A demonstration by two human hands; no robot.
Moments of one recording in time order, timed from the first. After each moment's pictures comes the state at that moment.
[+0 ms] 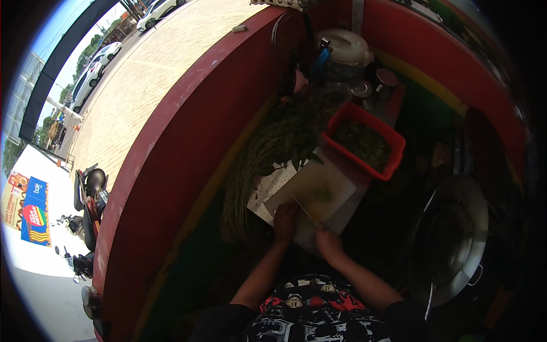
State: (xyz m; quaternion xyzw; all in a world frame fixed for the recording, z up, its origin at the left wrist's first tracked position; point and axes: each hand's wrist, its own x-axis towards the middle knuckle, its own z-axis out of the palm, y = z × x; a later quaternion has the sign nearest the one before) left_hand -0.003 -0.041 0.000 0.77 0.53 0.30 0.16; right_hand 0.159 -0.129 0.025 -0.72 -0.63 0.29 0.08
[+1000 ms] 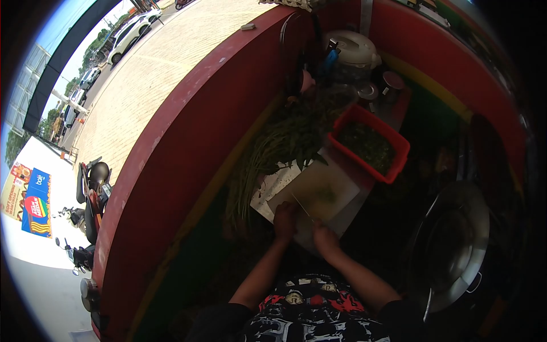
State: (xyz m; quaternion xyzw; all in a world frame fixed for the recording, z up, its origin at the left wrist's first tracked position) left_hand -0.005 -0.039 0.017 0.73 0.60 0.25 0.22; right_hand 0.153 -0.117 0.022 -0.70 -0.64 0.30 0.08
